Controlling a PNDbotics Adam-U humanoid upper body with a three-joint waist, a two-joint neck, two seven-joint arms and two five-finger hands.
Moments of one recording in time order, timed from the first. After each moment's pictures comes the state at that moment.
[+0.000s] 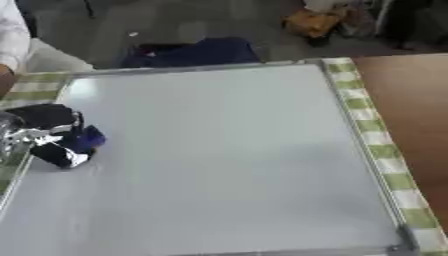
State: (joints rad) left arm -1.19 0.42 0.00 -0.55 -1.46 -0.71 -0.30; right arm -0.20 -0.48 -0.34 -1.99 -0.36 -0.35 -0.16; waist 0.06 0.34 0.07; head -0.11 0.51
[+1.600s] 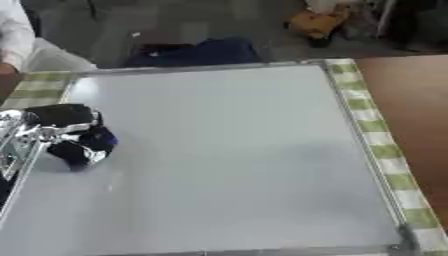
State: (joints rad) left arm -1.17 0.41 -0.11 -0.65 -1.19 -0.70 -0.41; right arm -0.20 -0.48 -0.34 -1.99 -0.36 -0.34 -0.17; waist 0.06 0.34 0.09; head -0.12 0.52
